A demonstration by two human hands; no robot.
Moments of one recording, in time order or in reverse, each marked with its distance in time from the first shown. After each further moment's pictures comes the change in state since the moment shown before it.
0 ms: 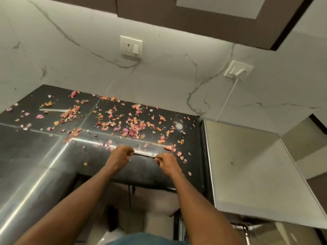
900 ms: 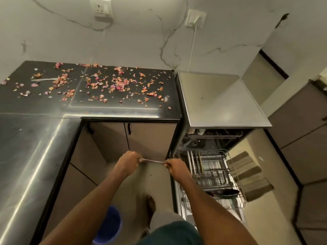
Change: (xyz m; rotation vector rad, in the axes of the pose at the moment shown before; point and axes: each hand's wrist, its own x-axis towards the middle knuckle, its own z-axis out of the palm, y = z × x) left_hand -0.353 0.069 0.058 0.197 -0.363 0.156; right_hand -0.401 0.036 0.115 -0.050 0.023 0.160
